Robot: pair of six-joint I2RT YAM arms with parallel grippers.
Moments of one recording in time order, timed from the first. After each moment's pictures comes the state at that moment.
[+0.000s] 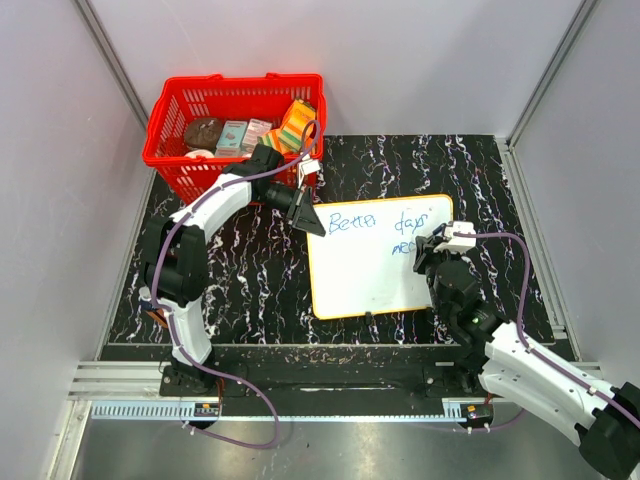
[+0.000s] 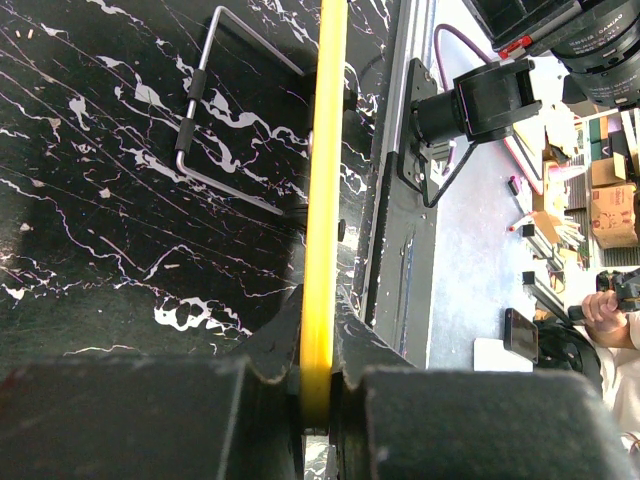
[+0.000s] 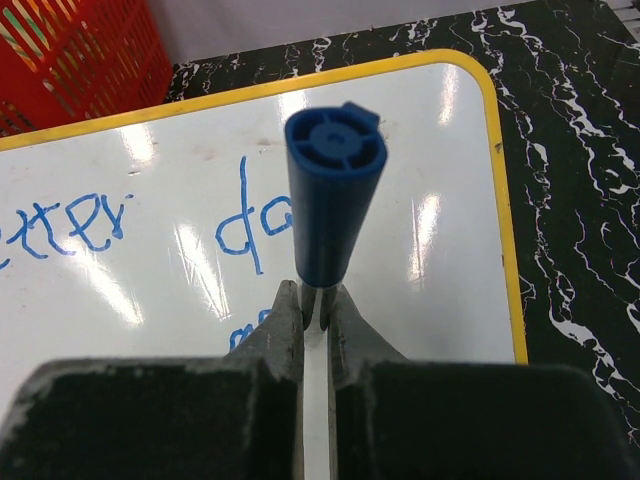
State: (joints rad) left arm -0.35 1.90 1.54 -0.78 1.17 0.24; right arm 0.70 0.70 0.36 0.21 0.67 0.29
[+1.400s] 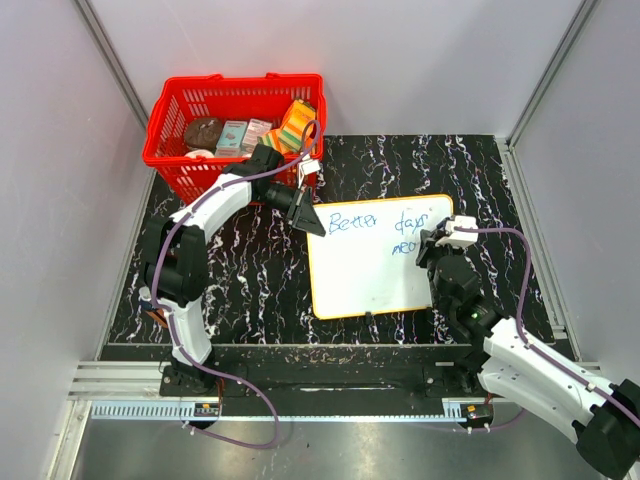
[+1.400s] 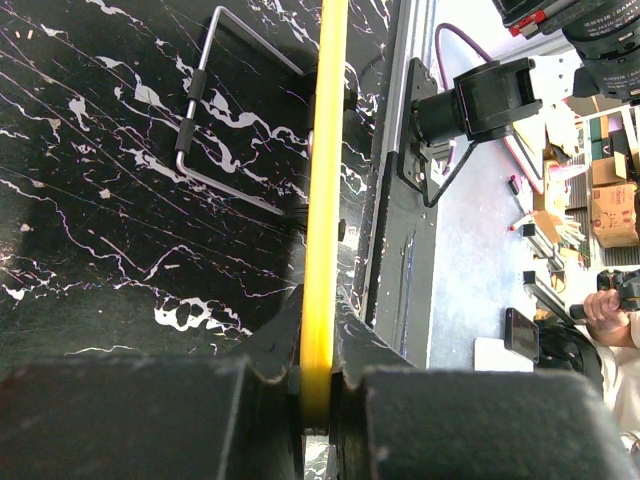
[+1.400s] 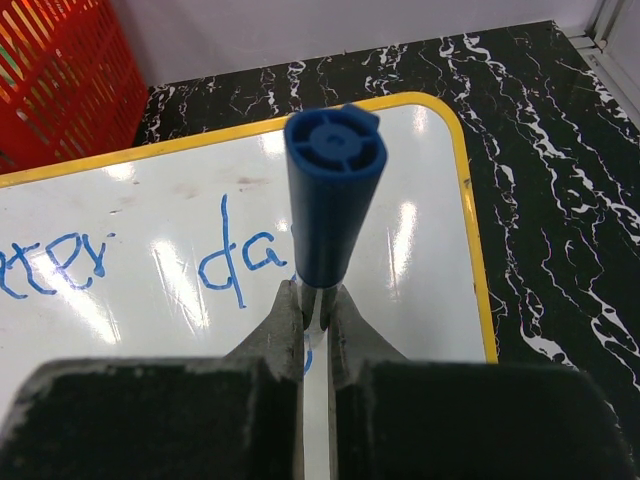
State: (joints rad) left arm -0.35 1.90 1.54 -0.78 1.17 0.24; right arm 0.68 0.74 0.40 0.24 0.71 0.24
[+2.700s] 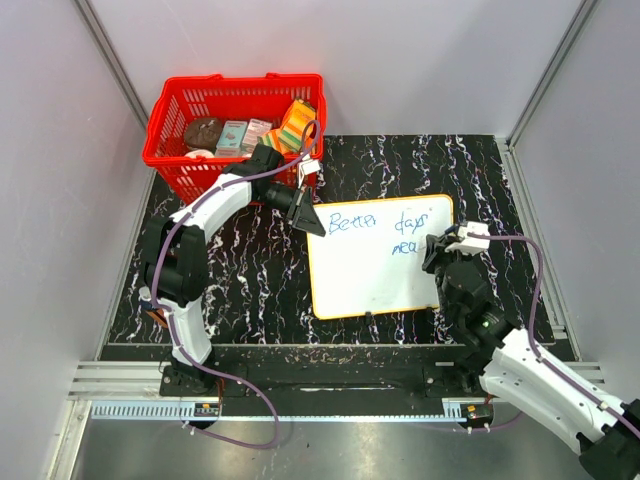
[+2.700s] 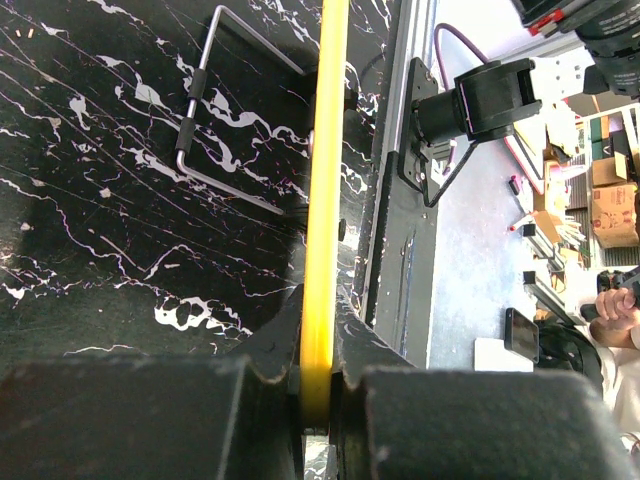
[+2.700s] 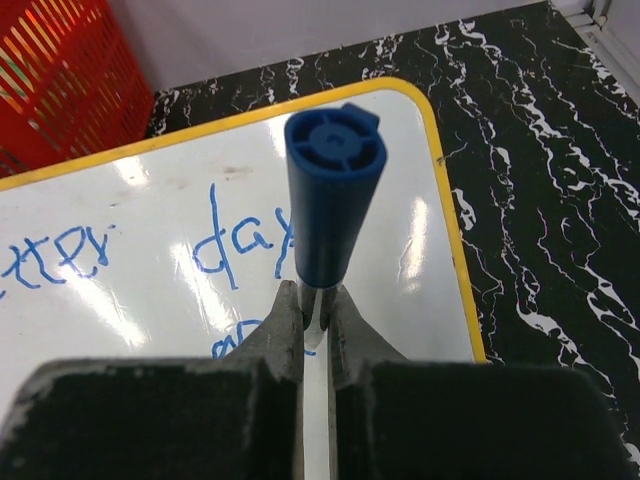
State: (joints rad) left arm -0.35 1.90 1.54 -0.78 1.17 0.24; right arm 0.68 0.64 0.40 0.10 0.71 0.32
